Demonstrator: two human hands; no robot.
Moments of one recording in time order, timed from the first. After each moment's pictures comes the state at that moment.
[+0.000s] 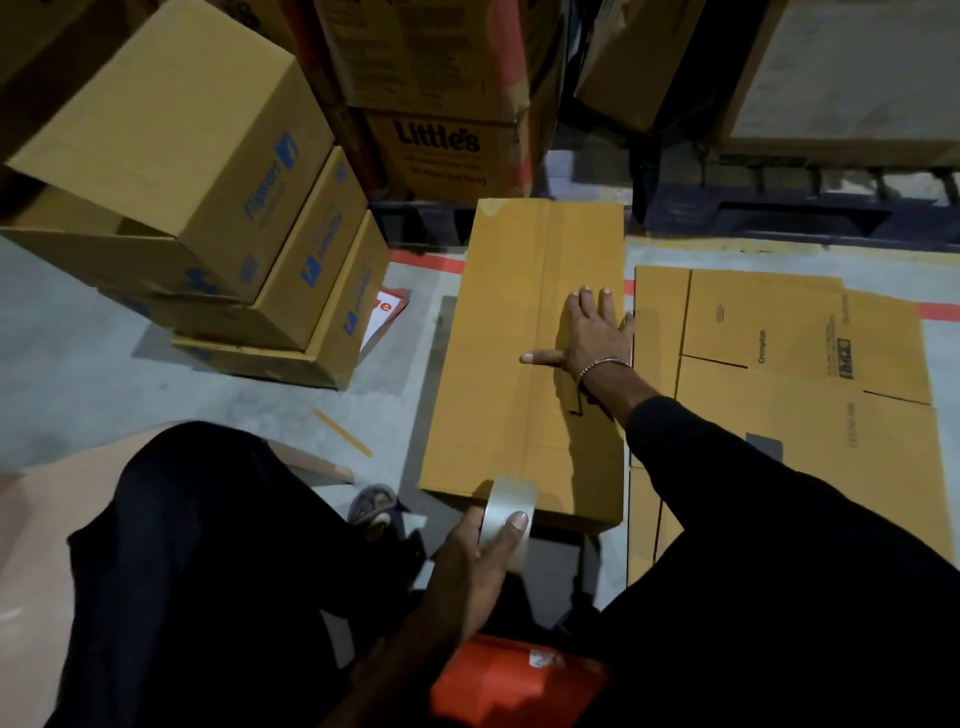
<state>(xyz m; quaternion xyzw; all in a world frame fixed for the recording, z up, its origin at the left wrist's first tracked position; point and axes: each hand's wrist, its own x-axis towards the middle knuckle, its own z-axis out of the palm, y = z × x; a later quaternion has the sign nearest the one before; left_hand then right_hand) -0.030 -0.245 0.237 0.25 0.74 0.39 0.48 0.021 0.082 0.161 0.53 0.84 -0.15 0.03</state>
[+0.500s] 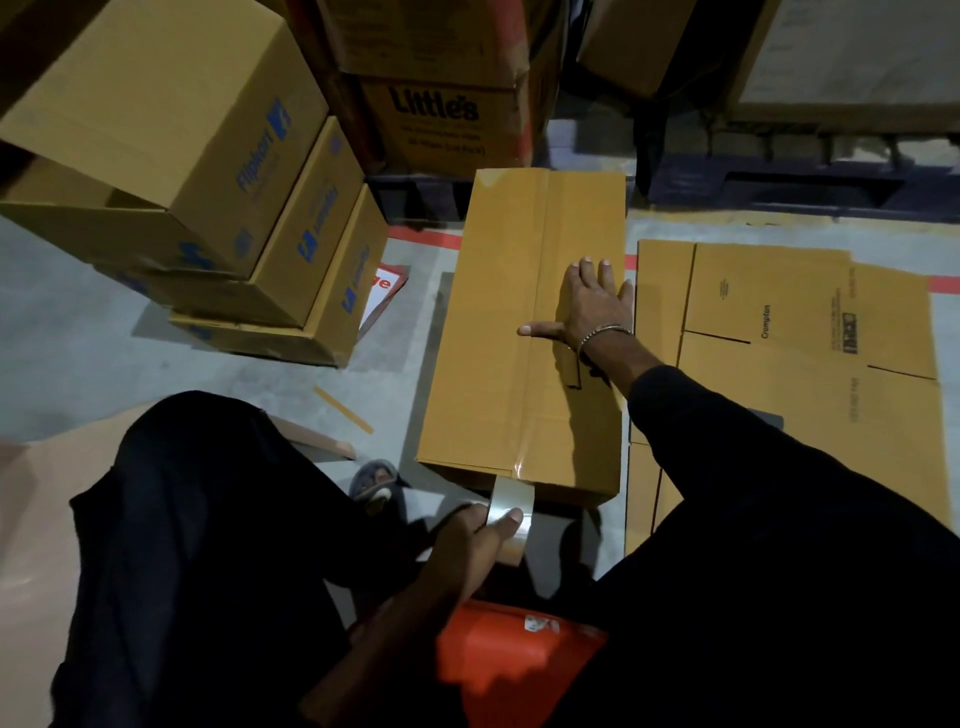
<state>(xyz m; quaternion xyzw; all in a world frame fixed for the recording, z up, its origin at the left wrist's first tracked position) -0.035 -0.253 0.193 0.20 0.74 0.33 0.54 0.023 0.087 0.160 0.51 0.84 -0.15 0.04</state>
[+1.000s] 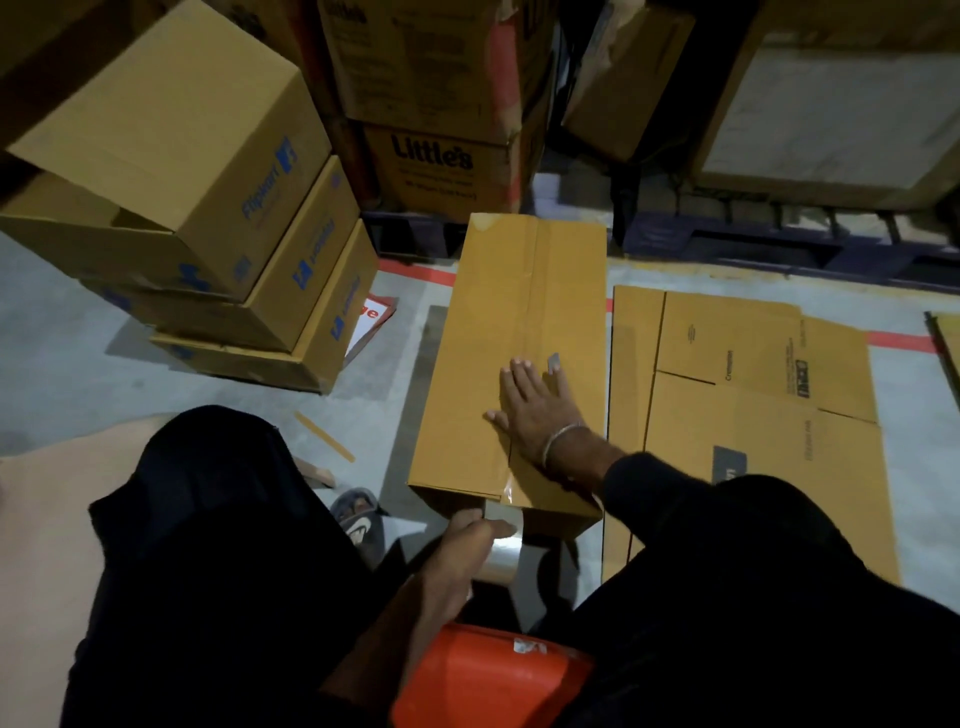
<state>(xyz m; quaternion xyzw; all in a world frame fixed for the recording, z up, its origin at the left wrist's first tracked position) -0.036 -0.221 0.181 0.05 0.69 0.38 0.61 0.023 -0.024 0.176 0.34 0.93 -0.02 0.14</state>
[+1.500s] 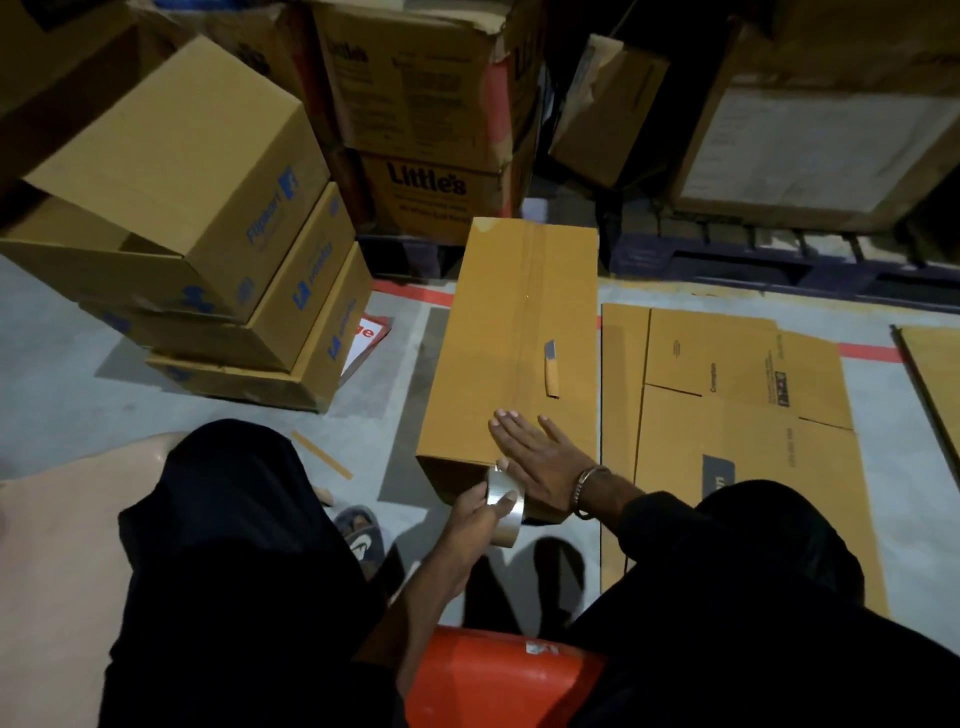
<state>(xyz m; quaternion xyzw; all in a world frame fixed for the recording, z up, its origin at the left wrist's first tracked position) -0.053 -0.195 0.174 0.19 0.68 0.42 0.57 0.062 -0.046 0.156 0.24 0.96 -0.14 0.11</state>
